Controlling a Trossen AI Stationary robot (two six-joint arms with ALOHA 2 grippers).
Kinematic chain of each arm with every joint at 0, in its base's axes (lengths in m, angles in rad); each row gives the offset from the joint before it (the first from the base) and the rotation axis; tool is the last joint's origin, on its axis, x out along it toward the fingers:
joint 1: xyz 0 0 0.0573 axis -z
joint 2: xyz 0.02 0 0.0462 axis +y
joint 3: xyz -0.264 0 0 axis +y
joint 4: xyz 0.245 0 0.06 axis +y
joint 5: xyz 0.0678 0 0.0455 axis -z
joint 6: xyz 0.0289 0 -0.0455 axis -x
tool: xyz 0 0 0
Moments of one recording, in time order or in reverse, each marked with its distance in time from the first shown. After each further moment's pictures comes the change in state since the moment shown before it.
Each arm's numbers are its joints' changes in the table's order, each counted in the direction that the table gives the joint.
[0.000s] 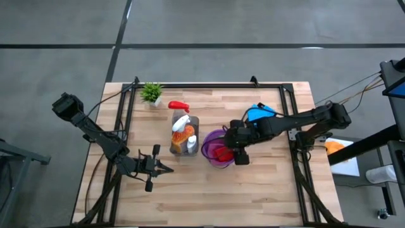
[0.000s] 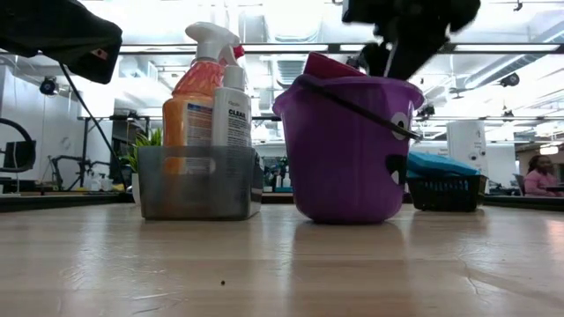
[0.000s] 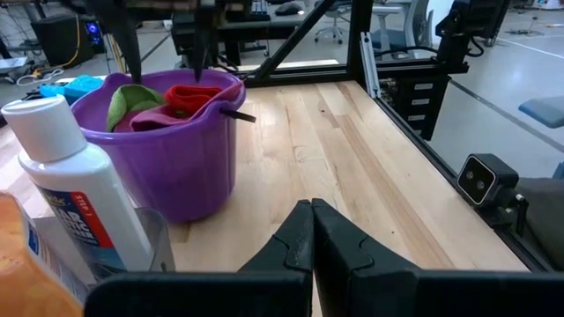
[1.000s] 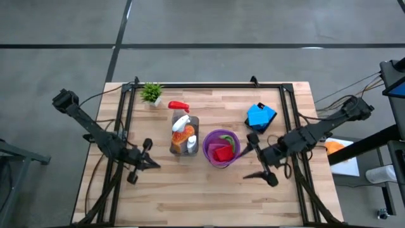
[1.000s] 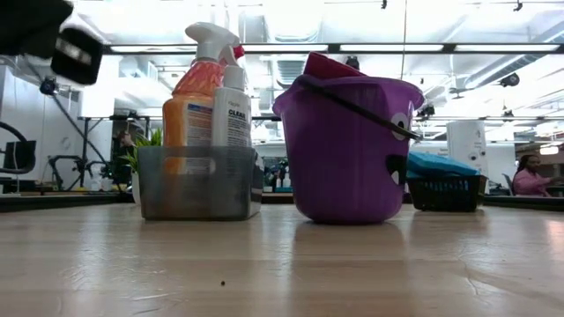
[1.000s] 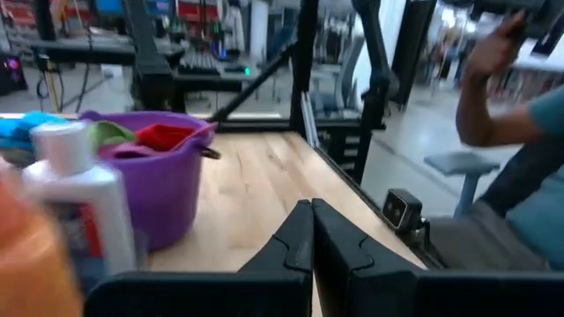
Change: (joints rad) left arm -0.002 -0.424 0.201 0.007 0.172 -0.028; right arm -0.325 -0.455 0.341 -0.907 0.000 0.264
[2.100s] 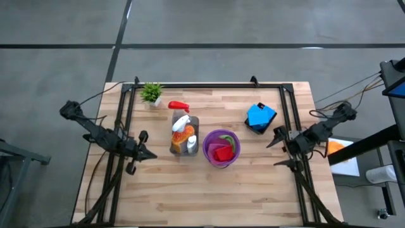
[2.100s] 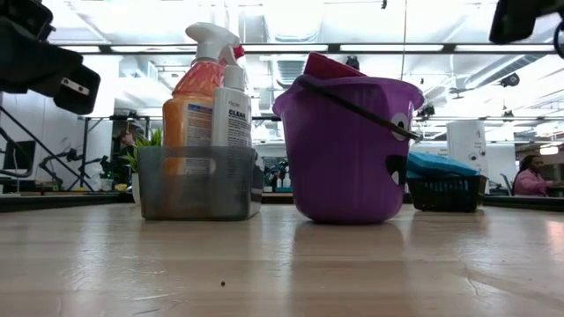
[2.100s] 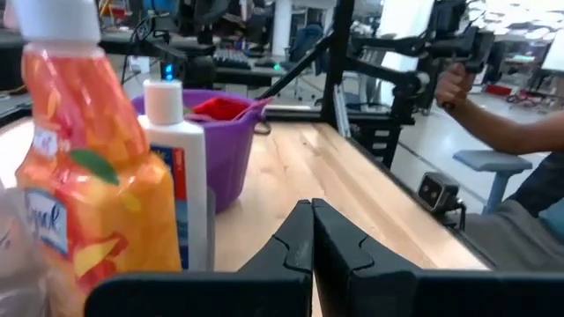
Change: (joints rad) left arm -0.110 -0.553 0.135 0.410 0.038 0.006; right arm -0.118 -0.946 0.718 -0.005 0.085 -0.005
